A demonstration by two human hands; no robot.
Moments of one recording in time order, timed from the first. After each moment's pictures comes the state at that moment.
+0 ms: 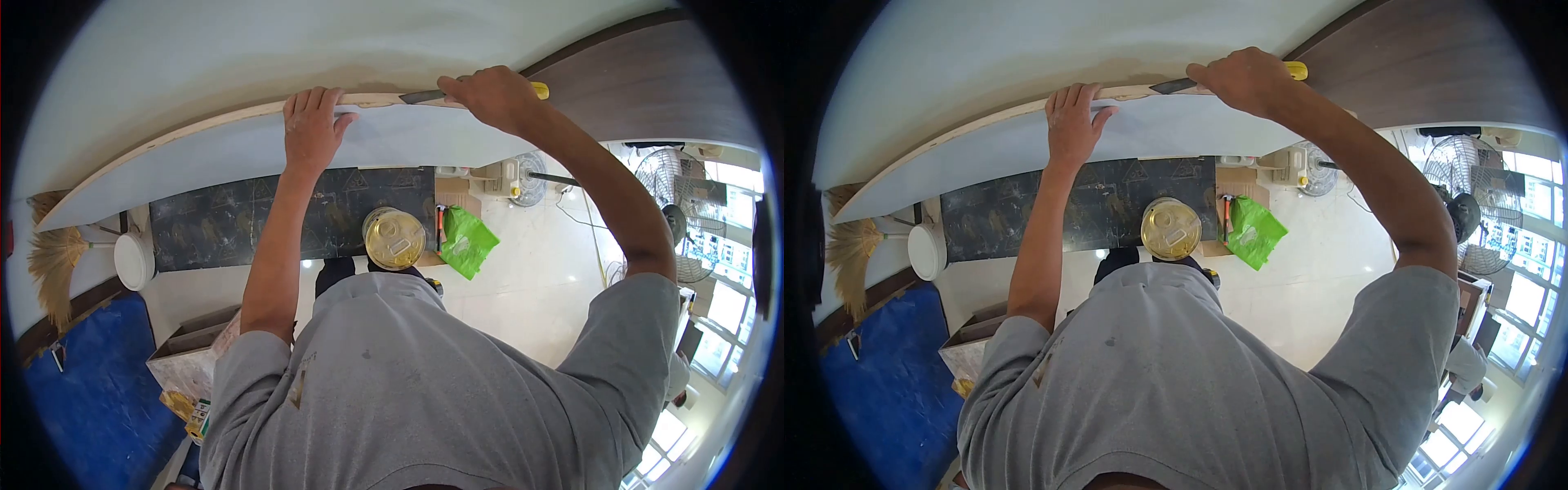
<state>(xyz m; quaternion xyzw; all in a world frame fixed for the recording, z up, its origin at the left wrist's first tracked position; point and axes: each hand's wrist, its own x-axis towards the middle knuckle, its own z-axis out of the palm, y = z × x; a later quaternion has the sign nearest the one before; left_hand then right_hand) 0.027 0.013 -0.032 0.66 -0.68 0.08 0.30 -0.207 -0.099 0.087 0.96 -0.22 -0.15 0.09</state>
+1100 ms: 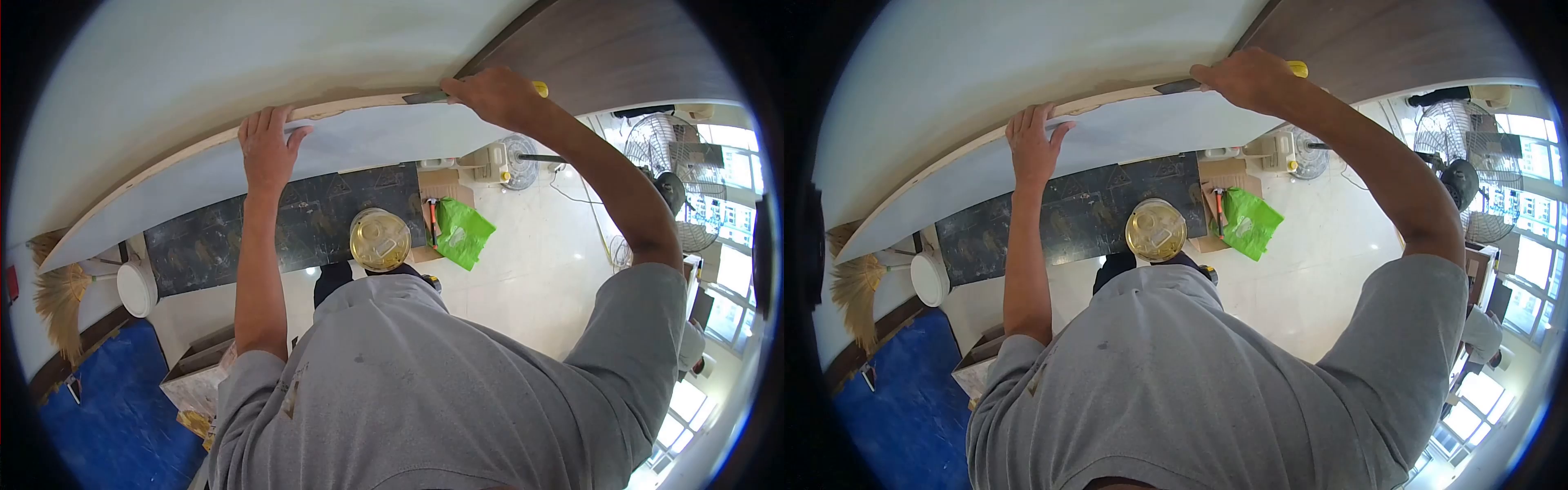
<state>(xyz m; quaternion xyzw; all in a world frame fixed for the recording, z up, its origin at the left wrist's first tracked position) 0.023 0.017 -0.030 0.67 -0.68 0.06 0.29 -0.272 -0.108 0.083 0.95 -0.27 -0.15 0.04</state>
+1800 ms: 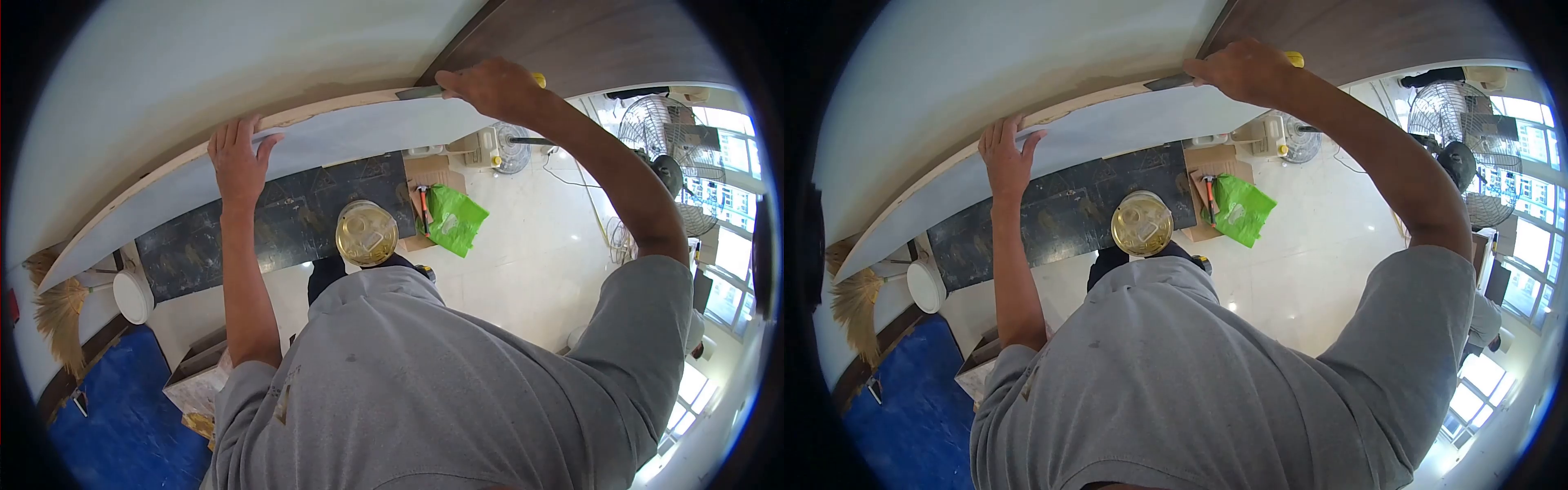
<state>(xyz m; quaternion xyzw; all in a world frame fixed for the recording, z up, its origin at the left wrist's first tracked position) 0.025 0.023 -0.027 0.68 -0.68 0.08 0.26 -0.298 -0.111 0.082 0.94 -0.29 -0.17 0.01</state>
